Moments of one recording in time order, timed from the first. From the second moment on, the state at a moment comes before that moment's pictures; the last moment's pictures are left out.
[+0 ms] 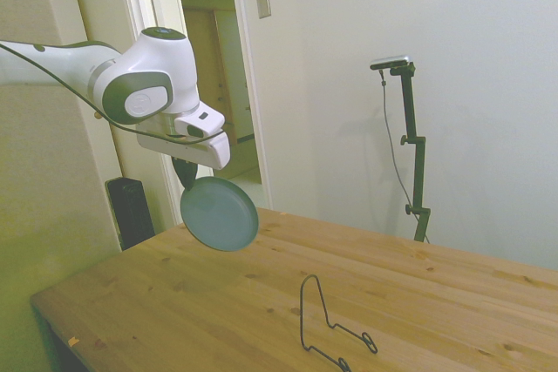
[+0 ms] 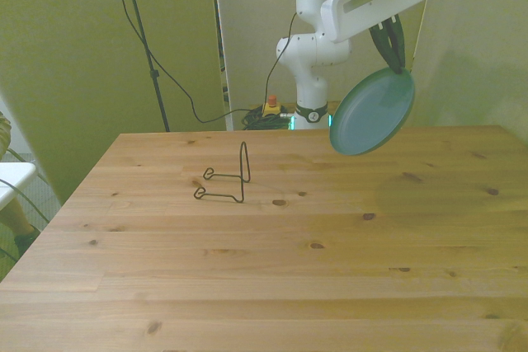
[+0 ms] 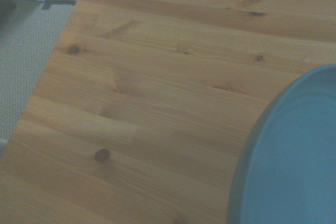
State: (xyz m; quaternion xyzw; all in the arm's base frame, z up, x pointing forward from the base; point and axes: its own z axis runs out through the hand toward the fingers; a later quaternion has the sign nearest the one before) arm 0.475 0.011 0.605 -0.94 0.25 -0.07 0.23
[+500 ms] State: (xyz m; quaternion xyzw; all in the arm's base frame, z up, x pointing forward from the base) arm 0.468 -0.038 0.612 -0.93 0.26 -0.09 0.25
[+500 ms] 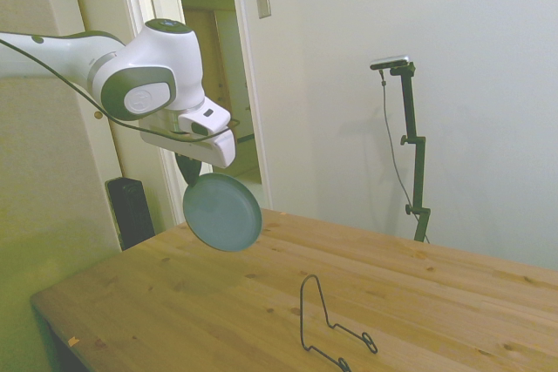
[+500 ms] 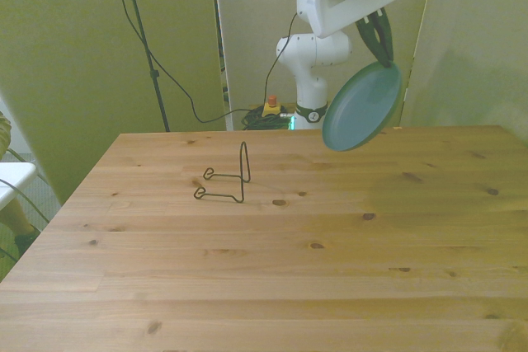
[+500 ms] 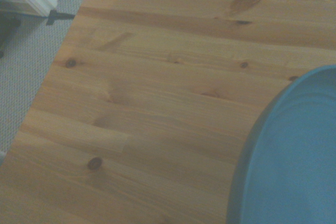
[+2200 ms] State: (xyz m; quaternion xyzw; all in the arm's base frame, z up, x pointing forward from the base) arm 0.411 -0.283 0.640 -0.88 0.30 -0.13 0.35
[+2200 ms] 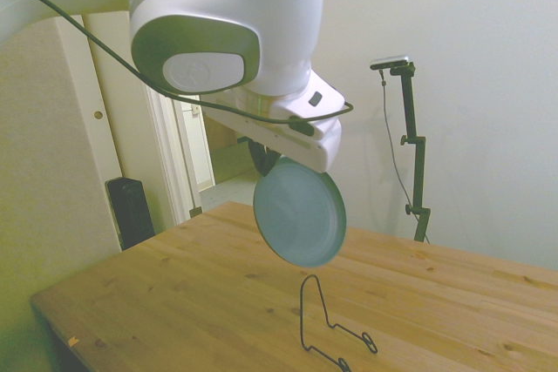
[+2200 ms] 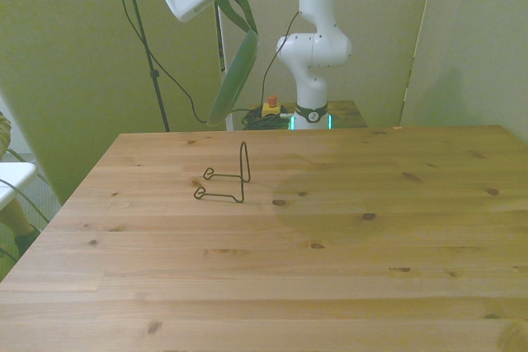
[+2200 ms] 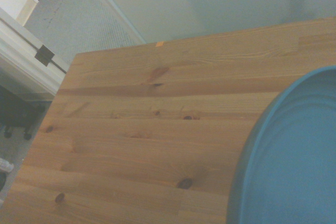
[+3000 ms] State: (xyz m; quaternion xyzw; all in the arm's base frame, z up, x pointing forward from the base) arm 0.440 -0.355 0.601 -0.87 0.28 -0.10 0.39
